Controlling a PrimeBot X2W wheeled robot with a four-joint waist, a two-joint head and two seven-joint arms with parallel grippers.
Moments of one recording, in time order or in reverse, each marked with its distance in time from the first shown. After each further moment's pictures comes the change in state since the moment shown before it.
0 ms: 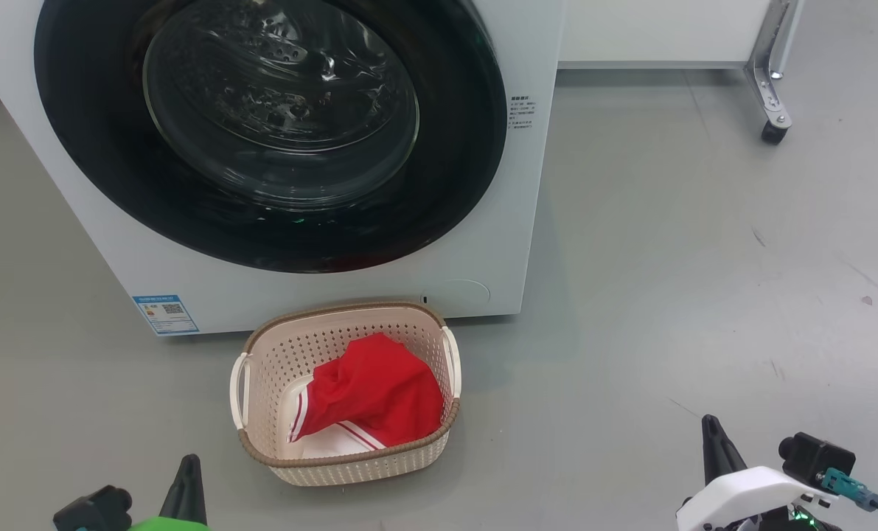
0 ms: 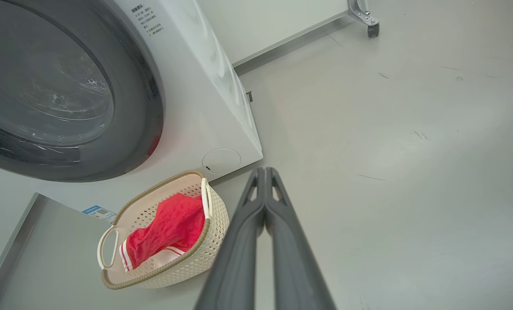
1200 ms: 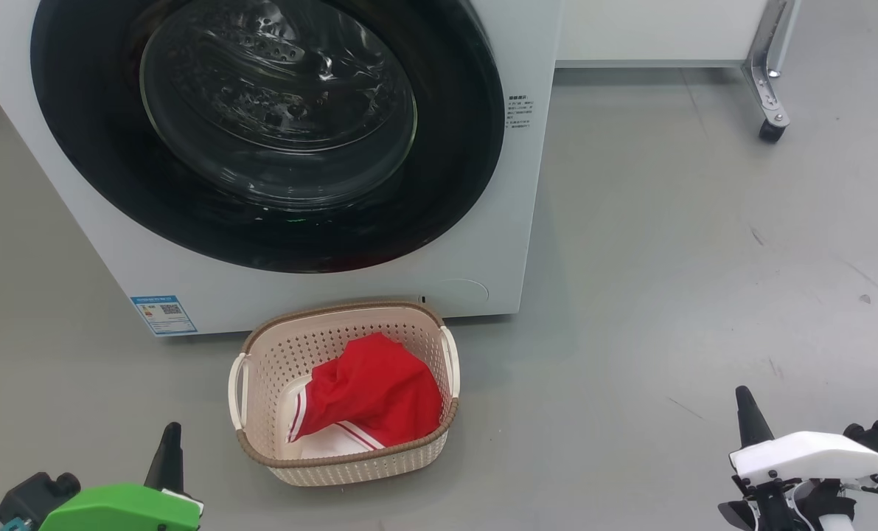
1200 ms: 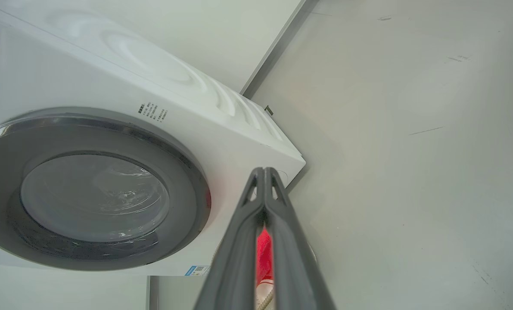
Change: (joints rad) left arm -0.072 -0.018 0.100 0.002 -0.431 -0.072 0.101; right arm -0.042 0.007 -0.129 -0.051 0.454 0.027 0.123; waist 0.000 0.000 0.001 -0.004
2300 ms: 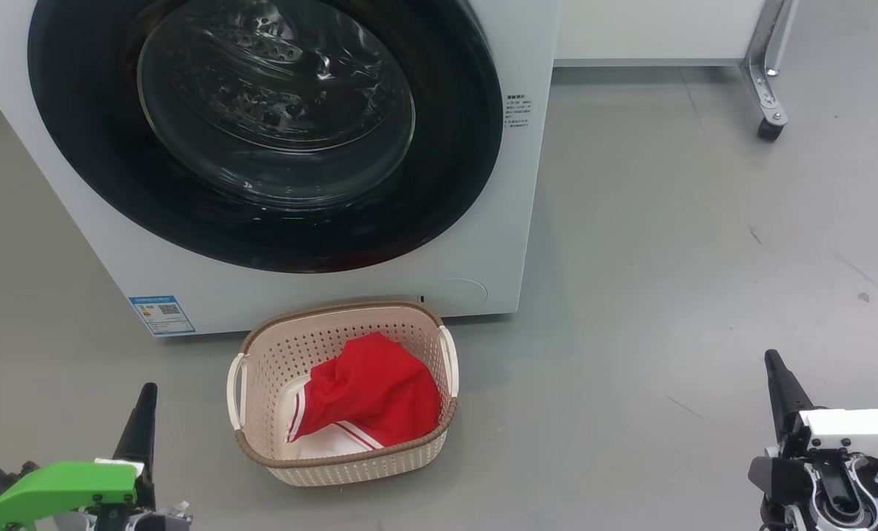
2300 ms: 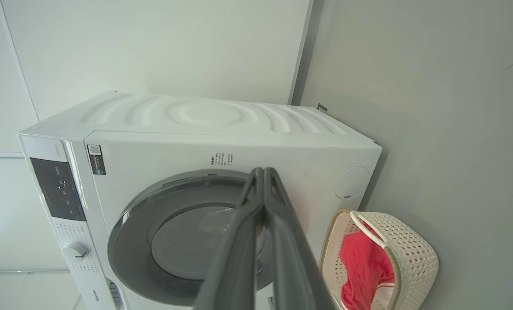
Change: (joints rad) left arm -0.066 -0.008 0.099 0.000 -0.420 -0.070 0.098; right arm -0.051 0.002 -0.123 -0.055 0.442 0.027 0.118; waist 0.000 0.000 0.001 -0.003
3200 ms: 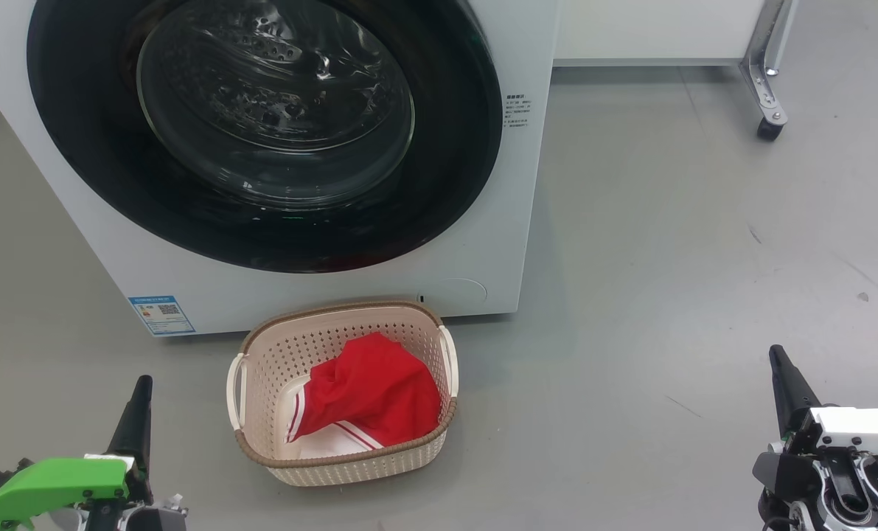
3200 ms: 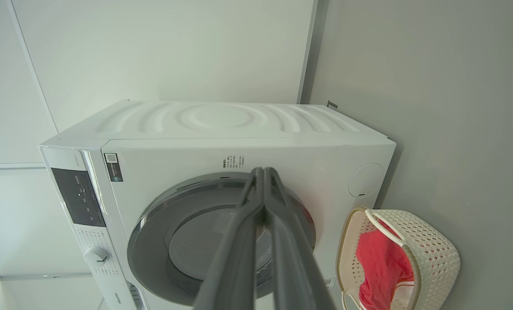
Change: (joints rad) left arm -0.014 -0.005 0.019 0.000 -0.063 -0.008 0.016; right arm -0.002 0.000 -0.019 -0.010 0.071 0.008 0.021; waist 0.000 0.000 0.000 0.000
